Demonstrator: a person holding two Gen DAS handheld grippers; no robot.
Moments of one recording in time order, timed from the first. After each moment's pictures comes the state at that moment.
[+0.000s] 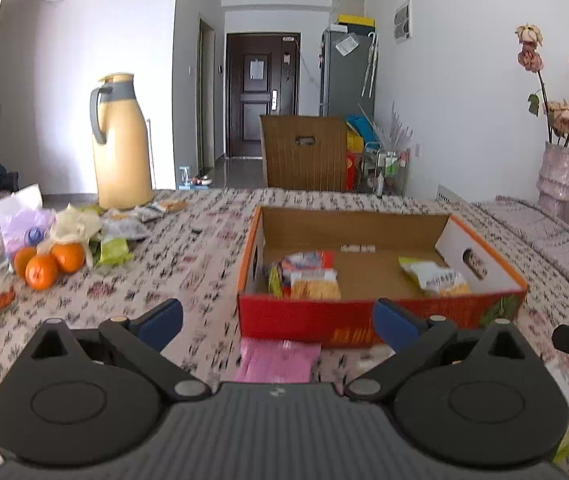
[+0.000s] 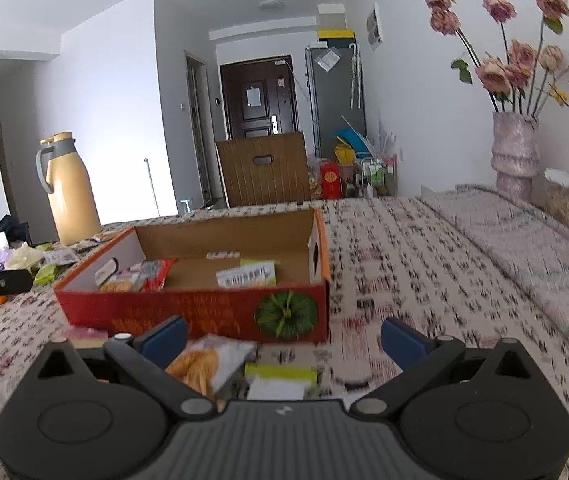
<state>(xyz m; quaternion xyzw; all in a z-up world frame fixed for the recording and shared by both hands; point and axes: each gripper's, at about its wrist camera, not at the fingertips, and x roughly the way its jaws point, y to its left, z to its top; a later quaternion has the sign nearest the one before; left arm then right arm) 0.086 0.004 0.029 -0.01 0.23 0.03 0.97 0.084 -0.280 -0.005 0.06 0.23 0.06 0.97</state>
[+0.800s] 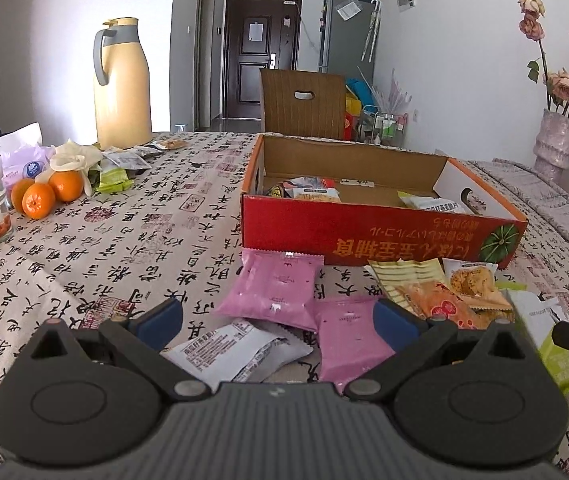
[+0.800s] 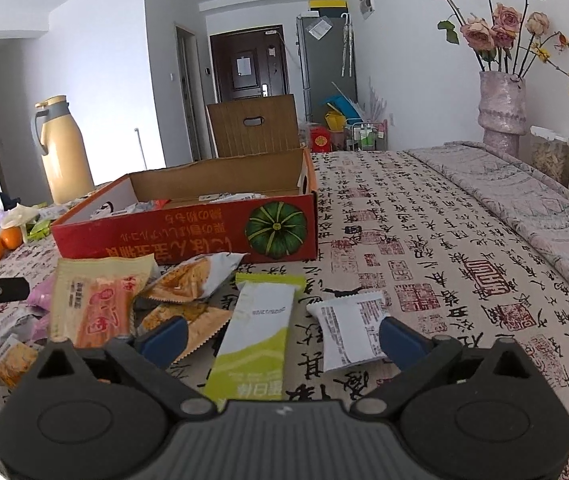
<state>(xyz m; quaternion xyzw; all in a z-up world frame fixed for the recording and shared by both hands) 0.063 0.012 -0.015 -0.03 0.28 0.02 0.96 0.053 -0.277 -0.041 0.05 0.27 0.05 0.96</state>
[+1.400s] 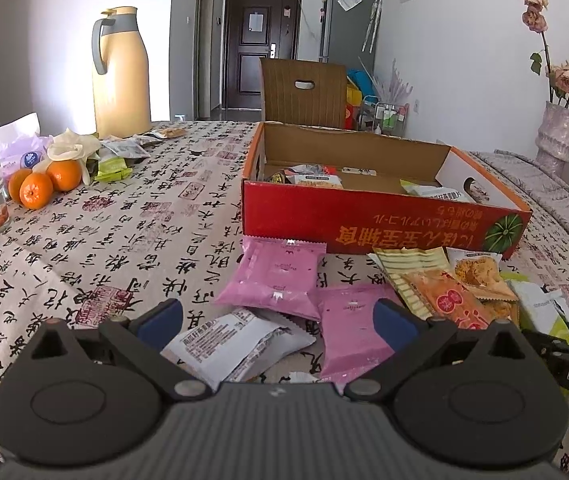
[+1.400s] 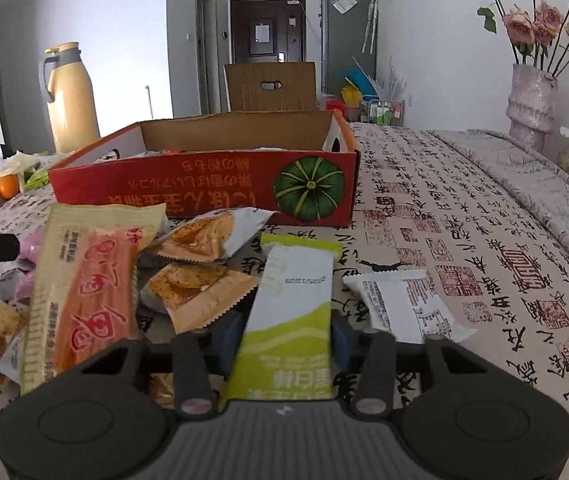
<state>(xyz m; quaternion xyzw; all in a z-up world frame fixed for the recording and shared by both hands) 0.066 0.012 -0.020 -0.03 0.30 0.02 0.95 0.075 -0.245 -0.064 0.01 0.32 0.06 0.95</state>
